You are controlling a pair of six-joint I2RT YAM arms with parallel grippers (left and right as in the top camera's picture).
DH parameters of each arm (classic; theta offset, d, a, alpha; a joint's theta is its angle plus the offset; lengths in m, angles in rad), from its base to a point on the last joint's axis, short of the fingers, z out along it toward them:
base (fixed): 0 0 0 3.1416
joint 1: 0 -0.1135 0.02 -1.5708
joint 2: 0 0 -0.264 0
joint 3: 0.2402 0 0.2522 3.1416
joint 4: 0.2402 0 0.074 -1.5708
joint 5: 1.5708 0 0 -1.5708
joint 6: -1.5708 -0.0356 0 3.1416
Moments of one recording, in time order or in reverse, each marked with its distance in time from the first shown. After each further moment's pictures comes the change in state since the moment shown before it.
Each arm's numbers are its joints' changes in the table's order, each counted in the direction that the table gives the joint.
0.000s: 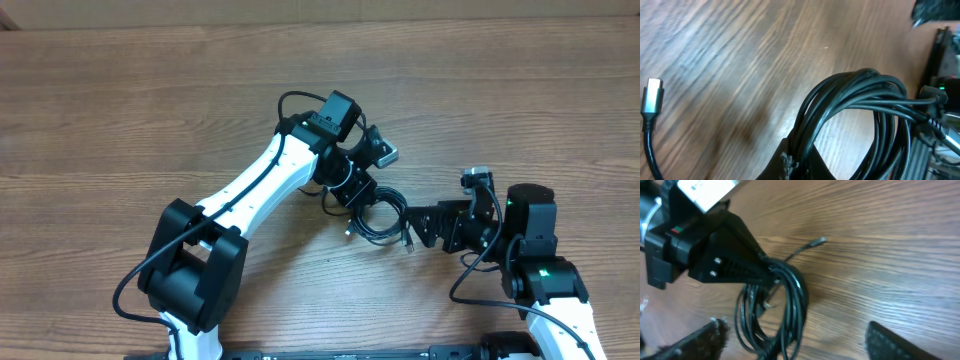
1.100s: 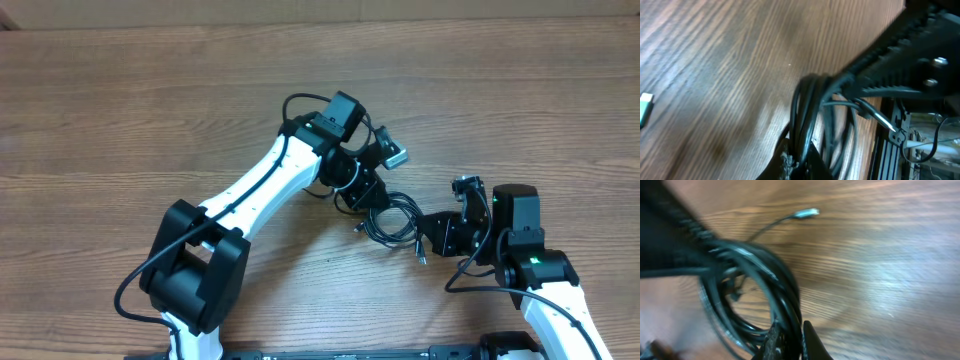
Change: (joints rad) left arm 0.015 0.000 0.000 -0.034 0.132 -0.002; right arm -0.027 -0.097 0.000 0.103 0.138 -0.045
